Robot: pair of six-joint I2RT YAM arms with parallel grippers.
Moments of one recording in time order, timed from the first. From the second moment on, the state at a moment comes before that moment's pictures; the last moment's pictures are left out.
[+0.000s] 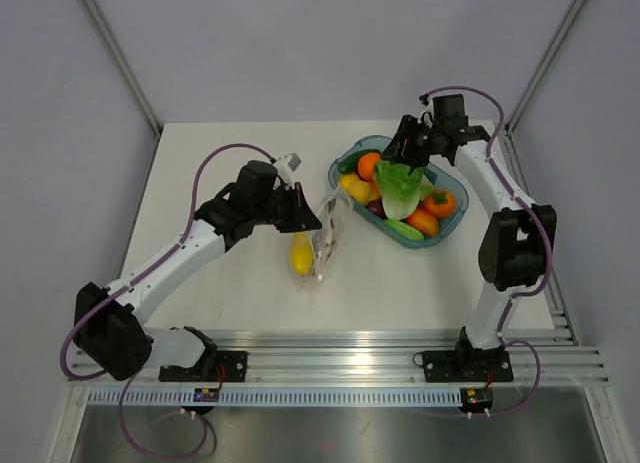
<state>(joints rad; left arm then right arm) -0.59 1.31 1.10 -0.43 0.35 -0.63 0.14 1.86 1.68 -0.59 -0.43 0.45</state>
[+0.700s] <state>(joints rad) -0.59 1.31 1.10 -0.46 0.34 -0.62 0.18 1.69 1.77 -0.59 -0.31 0.40</state>
